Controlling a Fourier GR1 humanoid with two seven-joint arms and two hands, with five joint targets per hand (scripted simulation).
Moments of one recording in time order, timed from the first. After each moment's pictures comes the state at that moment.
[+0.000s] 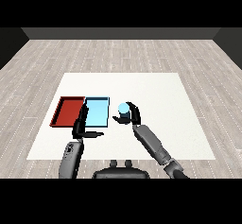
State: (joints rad) left arm -0.01 0.01 -0.04 -1.54 -0.01 -0.01 -0.37; right arm -0.49 0.00 0.44 -1.04 -0.31 -0.54 -0.38
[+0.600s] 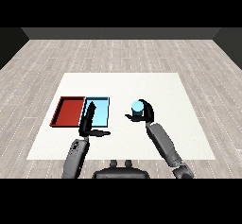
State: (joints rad) left arm -0.06 0.00 -0.14 -1.53 0.00 0.05 -0.32; right arm -0.41 -0.13 0.30 -1.18 -0.27 -0.33 -0.34
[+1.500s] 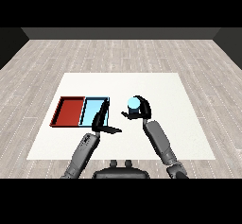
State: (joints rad) left arm -0.22 0.00 -0.32 -1.40 0.11 0.17 -0.31; right arm -0.46 -0.03 0.21 -1.23 -0.14 -0.24 -0.28
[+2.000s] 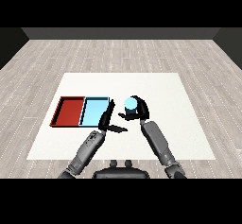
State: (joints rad) left arm -0.32 0.00 -0.42 -1.24 0.20 0.28 -0.35; right arm -0.45 -0.01 0.23 -1.27 -0.13 -0.23 -0.24
